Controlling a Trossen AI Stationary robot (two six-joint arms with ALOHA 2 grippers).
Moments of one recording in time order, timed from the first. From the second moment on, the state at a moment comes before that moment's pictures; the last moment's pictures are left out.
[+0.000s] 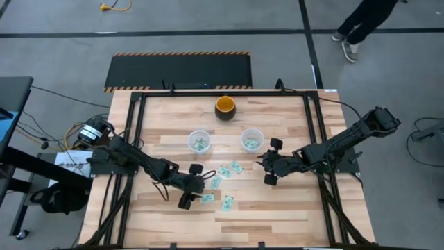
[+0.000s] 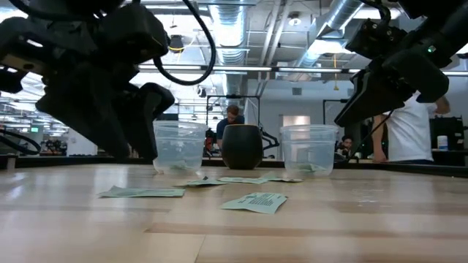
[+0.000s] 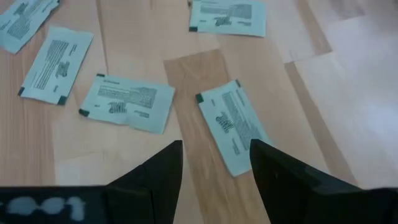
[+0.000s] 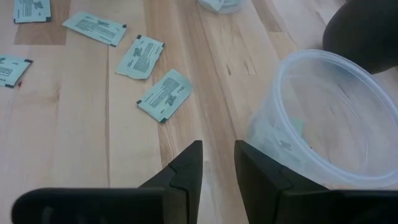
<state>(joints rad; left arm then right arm) -0.41 1.64 0.75 0.02 -0.06 -0.12 0.38 1.26 0.53 -0.13 0.52 0.24</state>
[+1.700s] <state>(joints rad) -0.43 1.77 0.86 -0.11 -0.04 -0.28 0.38 1.26 0.53 -0.14 0.49 0.24</state>
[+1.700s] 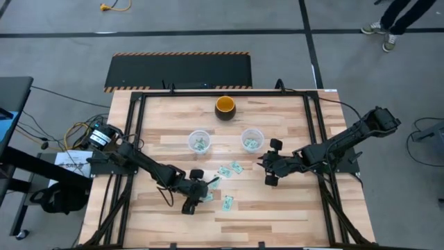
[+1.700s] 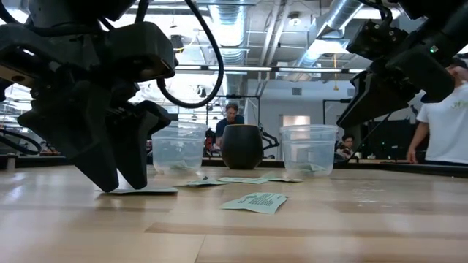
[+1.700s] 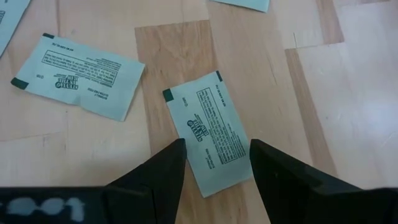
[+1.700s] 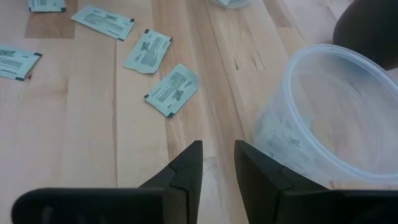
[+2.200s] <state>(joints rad) -0.39 1.76 0.86 -0.19 -0.04 -0.24 0.38 1.26 0.53 -0.14 0.49 0.24</state>
